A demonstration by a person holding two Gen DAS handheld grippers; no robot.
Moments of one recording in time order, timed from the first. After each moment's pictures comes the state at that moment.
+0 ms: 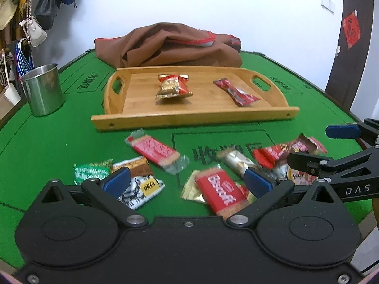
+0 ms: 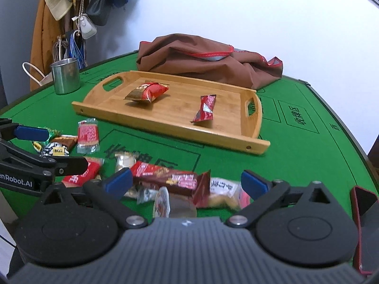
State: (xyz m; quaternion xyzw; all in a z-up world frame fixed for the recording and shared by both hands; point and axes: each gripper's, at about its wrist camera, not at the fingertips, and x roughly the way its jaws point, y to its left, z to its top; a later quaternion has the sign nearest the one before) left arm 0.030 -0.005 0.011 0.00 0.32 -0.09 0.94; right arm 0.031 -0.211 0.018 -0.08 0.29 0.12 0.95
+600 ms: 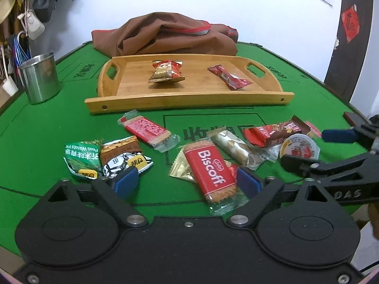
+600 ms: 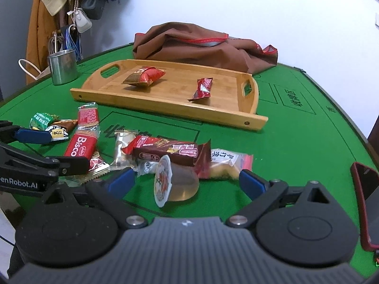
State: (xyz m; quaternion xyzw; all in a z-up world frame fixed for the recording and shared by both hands) left arm 0.017 -0.014 0.000 -0.01 0.34 -0.09 0.94; right arm 0.019 -0.214 -0.001 -0.07 0.31 0.11 0.94
